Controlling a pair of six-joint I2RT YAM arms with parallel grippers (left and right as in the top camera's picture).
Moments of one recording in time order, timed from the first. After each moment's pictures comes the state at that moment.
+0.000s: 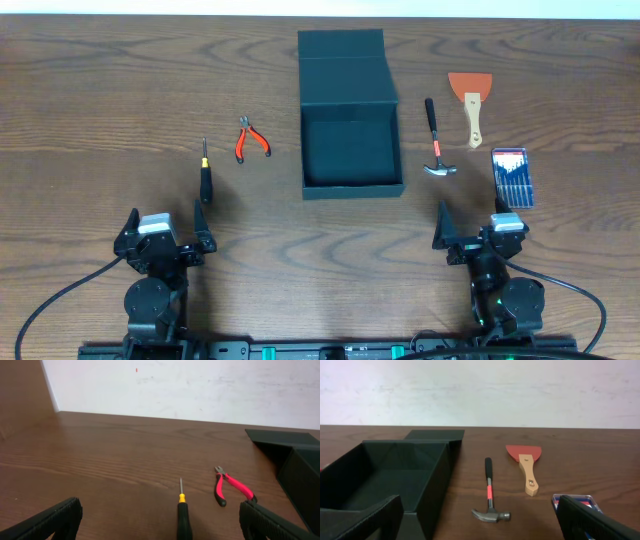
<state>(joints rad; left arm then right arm) -0.07 0.01 0.06 -0.19 -0.20 -0.04 0.09 0.01 0.01 -0.07 0.00 0.05</state>
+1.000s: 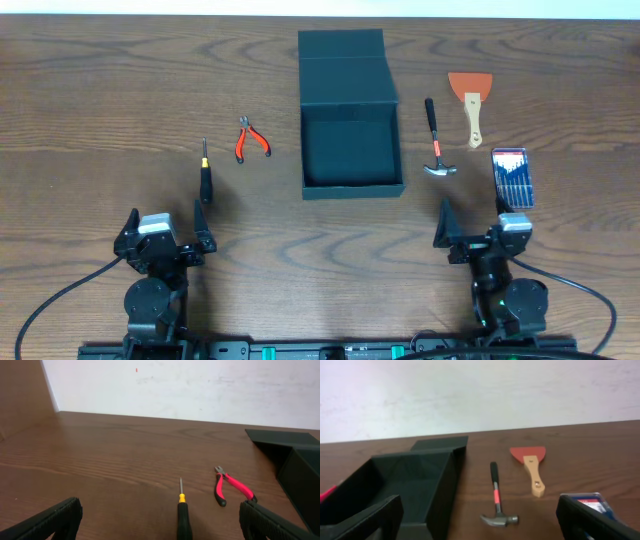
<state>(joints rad) -0.07 0.01 0.06 -0.19 -0.20 -0.04 0.09 0.03 0.06 -0.09 0.02 0.15</state>
